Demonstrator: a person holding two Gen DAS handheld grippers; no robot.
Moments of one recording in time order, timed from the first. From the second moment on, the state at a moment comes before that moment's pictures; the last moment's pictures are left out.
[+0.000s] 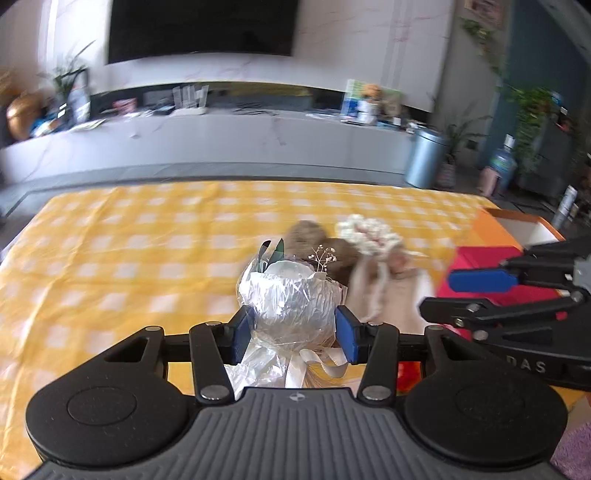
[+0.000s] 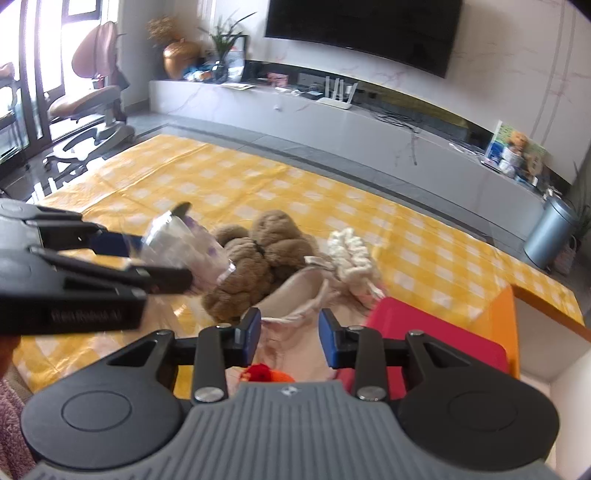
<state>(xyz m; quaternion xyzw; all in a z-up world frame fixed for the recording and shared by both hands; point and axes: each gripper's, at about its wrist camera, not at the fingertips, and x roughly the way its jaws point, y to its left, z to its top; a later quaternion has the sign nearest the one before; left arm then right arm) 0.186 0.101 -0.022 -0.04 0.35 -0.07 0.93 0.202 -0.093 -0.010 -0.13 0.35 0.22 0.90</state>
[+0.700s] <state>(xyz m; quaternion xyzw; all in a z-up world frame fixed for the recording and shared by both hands) 0.187 0.157 -0.058 -0.10 0.34 0.02 0.93 0.258 -0.009 -0.071 -0.09 0.39 0.19 0.90</state>
